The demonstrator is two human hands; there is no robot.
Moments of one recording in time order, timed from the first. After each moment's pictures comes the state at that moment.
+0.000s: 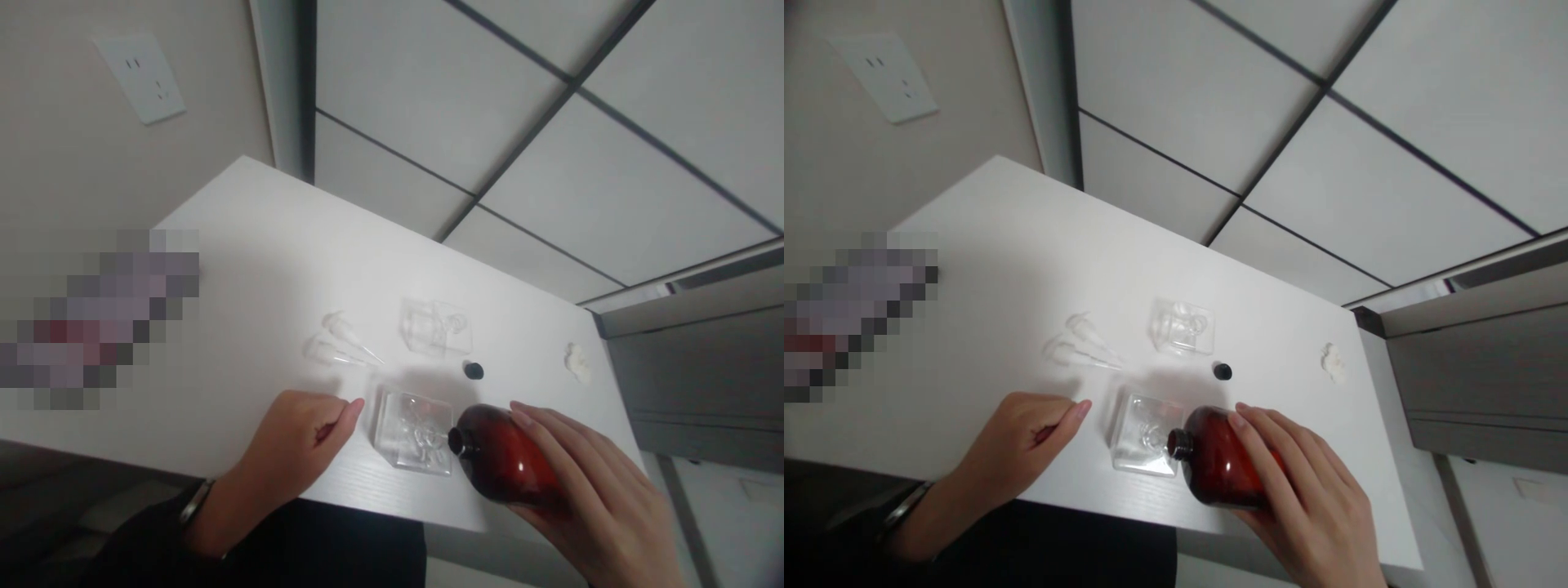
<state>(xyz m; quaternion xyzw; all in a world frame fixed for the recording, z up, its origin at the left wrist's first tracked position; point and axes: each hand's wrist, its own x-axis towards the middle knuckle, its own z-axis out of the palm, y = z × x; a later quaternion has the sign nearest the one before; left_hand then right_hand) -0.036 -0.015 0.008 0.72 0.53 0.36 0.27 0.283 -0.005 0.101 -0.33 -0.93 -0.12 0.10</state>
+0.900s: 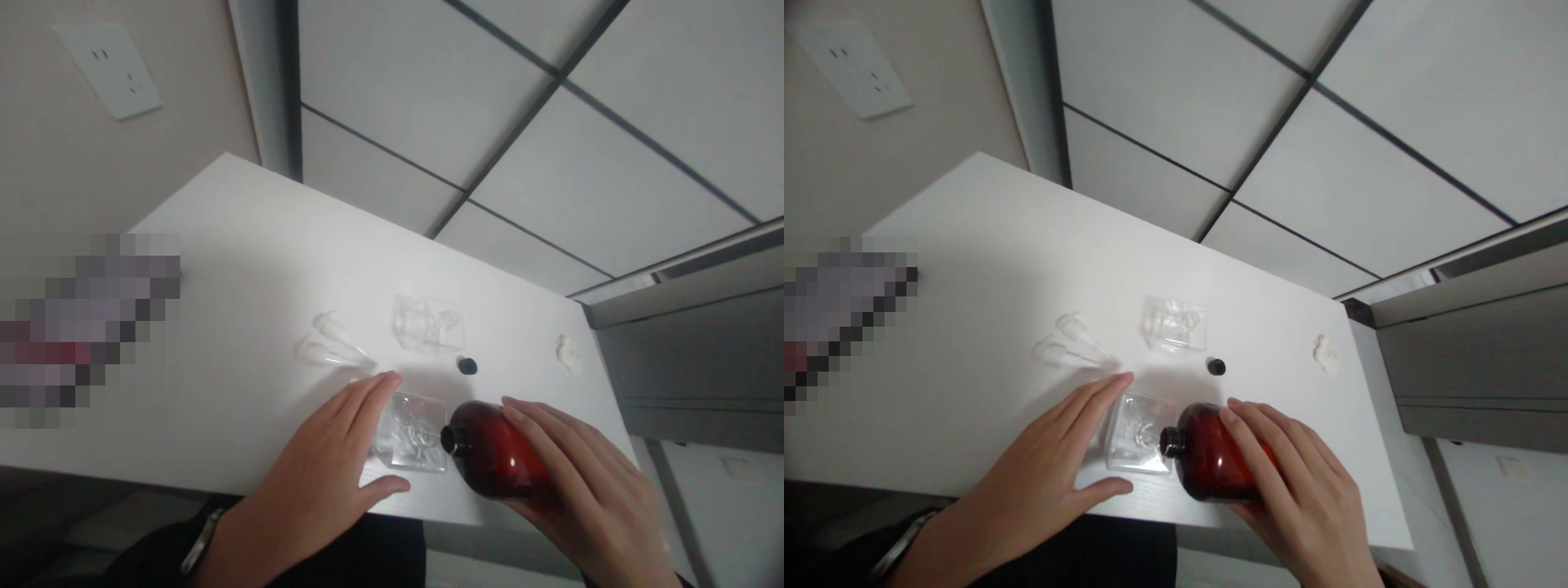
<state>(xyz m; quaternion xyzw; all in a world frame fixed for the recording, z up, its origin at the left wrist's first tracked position) -0.007 -0.030 0.012 0.76 0.50 0.27 0.32 0.281 -0.006 0.104 -0.34 -0.93 -0.11 0.09</state>
